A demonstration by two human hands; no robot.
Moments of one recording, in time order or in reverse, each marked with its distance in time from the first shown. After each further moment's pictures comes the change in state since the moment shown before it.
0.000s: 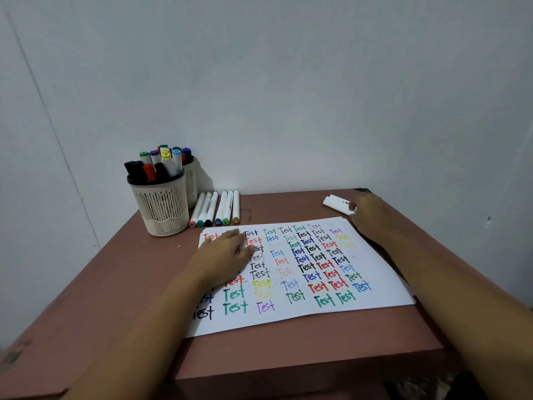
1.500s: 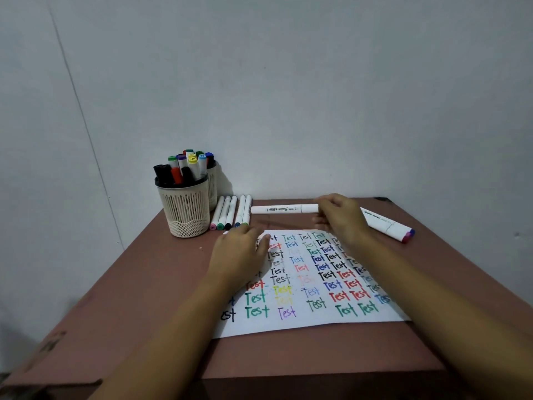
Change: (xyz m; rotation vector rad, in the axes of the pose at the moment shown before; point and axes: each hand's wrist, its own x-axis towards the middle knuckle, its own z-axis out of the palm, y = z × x) left_hand 0.001 -0.001 -0.001 0.050 0.437 0.041; right_hand -0.043 -0.121 -0.027 1.282 -0.146 0.216
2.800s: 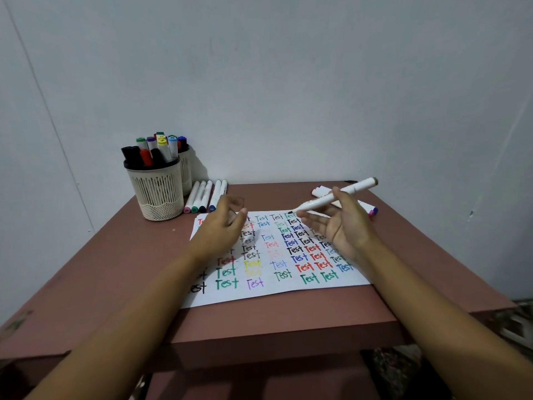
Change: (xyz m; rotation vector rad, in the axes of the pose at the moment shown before) left_hand -0.007 0.023 -0.011 -0.575 -0.075 -0.083; right_hand -0.049 0.009 -0.053 0.626 -0.127 0.129
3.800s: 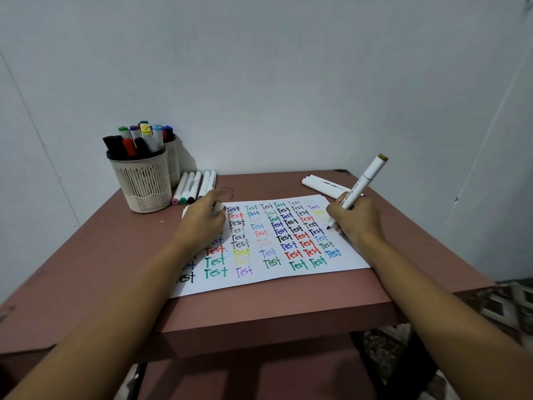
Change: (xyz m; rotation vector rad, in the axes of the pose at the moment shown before) left_hand 0.005 -0.011 -0.002 0.140 0.028 -0.043; right_hand -0.001 0.001 -0.042 -0.891 0.458 -0.218
